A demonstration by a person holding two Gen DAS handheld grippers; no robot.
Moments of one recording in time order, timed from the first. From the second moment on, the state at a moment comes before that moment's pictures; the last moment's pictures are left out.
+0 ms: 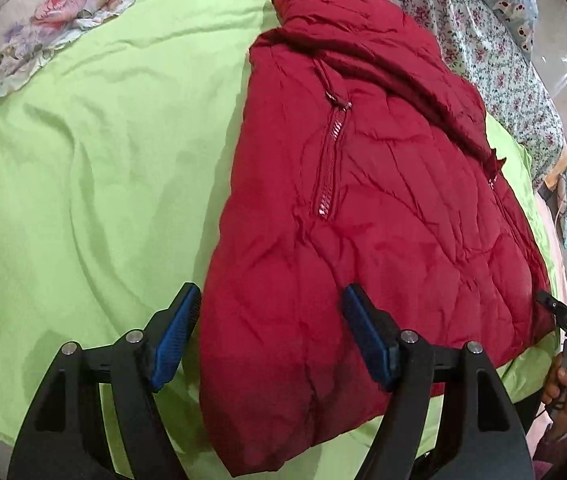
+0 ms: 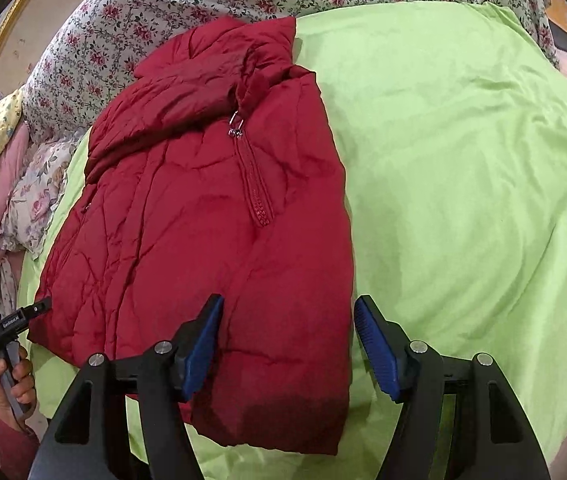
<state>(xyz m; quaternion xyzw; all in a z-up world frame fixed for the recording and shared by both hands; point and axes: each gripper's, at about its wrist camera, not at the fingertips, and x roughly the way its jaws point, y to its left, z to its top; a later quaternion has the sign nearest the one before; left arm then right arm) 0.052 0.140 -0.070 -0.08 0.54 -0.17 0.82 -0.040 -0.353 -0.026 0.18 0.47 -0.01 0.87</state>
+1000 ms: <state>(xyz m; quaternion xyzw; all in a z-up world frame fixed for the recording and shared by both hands) 0.001 0.138 -0.018 -0.05 0.48 -0.25 0.84 -0.089 -0.349 0.008 0.24 0.40 0.11 0.88</state>
